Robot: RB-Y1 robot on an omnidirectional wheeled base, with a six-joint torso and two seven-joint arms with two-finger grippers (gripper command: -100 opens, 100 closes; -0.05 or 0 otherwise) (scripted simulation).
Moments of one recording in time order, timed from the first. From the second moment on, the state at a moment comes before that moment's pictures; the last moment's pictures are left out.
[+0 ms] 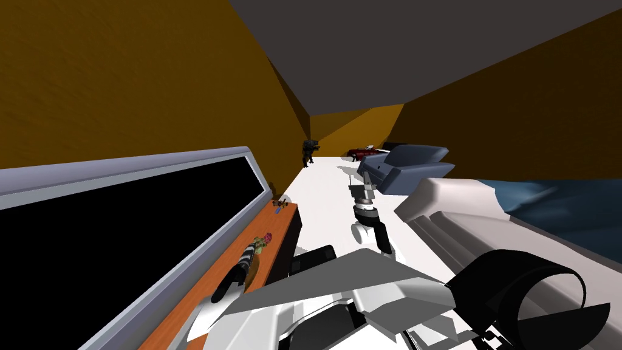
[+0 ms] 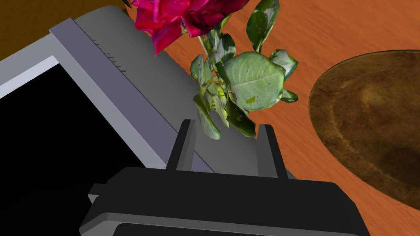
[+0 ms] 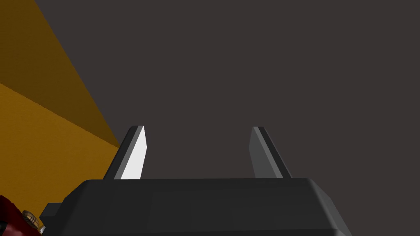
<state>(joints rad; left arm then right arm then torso) 0.45 0.36 0.02 -1.65 0.00 0.39 0.01 0.46 -0.02 -0.04 -2.26 -0.12 -0.62 -0.13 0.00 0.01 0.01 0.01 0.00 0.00</state>
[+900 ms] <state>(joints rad) 0.55 0.43 0.03 -1.82 0.03 0.46 0.03 0.46 -0.02 -0.04 -2.26 -0.12 -0.62 -0.13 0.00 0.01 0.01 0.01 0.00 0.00</state>
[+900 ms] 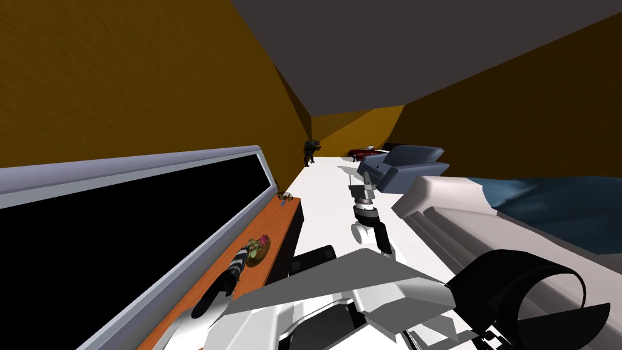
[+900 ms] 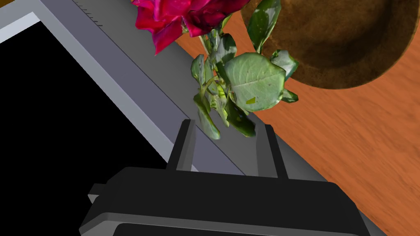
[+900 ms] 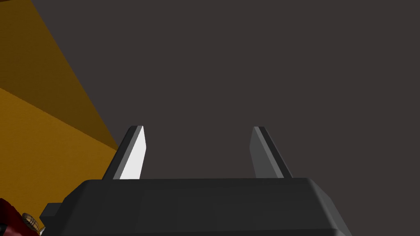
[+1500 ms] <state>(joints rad) 0.55 0.43 0.03 -1.82 0.03 0.47 0.03 0.46 -0.02 -0.04 -2.26 -0.12 -0.62 -0.13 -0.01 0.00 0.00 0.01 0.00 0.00</state>
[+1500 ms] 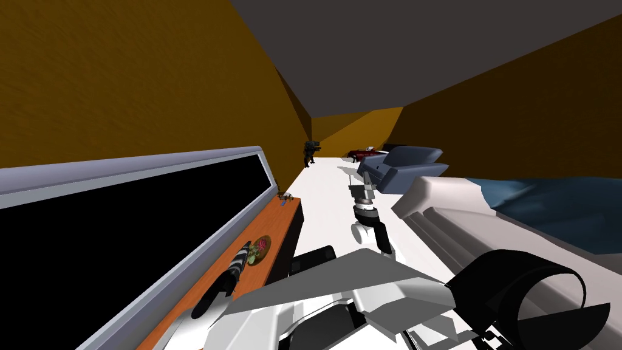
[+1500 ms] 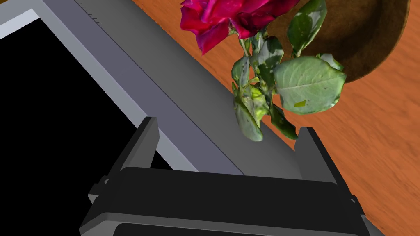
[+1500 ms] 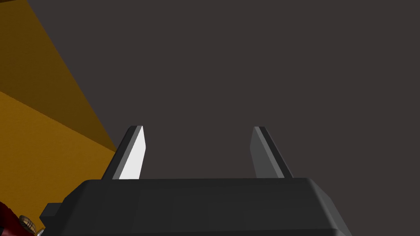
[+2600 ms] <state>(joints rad) 0.67 0.48 0.04 -2.07 0.07 0.60 0.06 0.46 -0.02 -0.04 -2.26 -0.12 -0.62 -0.13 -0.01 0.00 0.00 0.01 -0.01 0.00</state>
